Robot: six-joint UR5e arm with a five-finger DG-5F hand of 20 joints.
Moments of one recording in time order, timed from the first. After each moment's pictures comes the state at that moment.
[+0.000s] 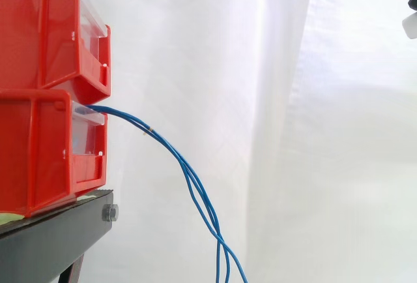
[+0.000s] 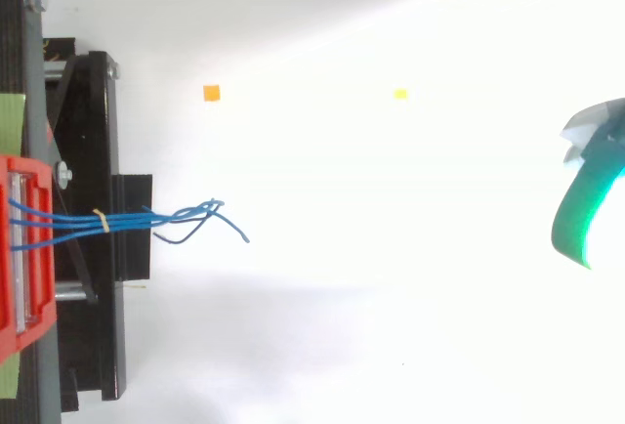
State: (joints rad) arm 0.10 -1.67 -1.64 -3.02 -1.47 -0.07
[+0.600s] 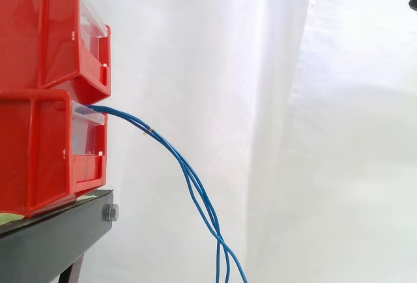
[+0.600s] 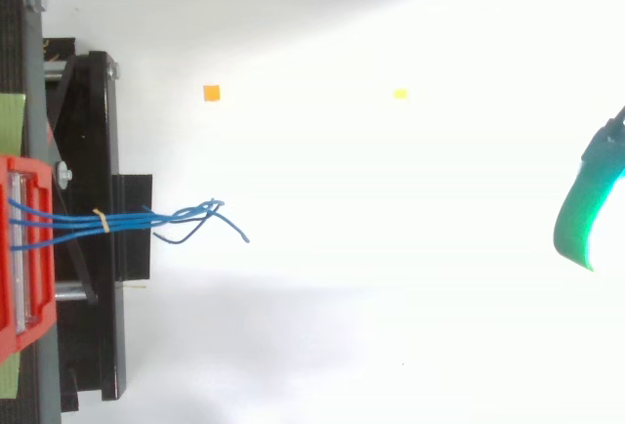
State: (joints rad) arm 0.10 -1.67 -1.64 -3.02 -1.47 -0.07
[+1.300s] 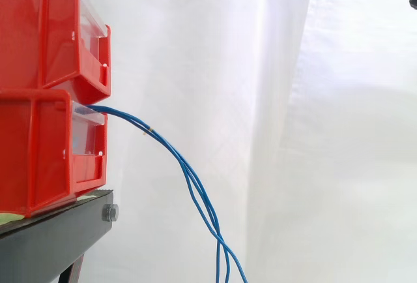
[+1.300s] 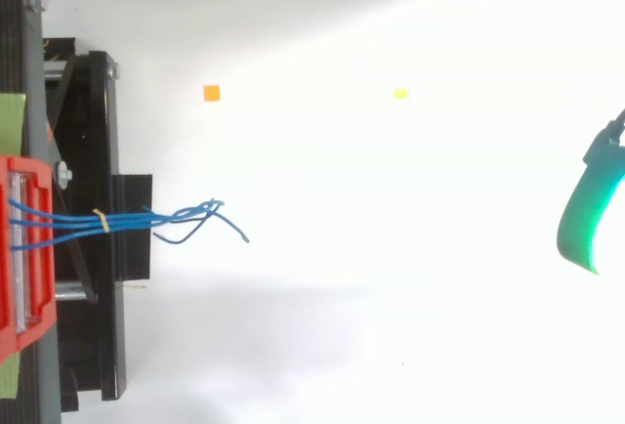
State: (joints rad) arm 0.10 -1.67 -1.64 -3.02 -1.47 -0.07
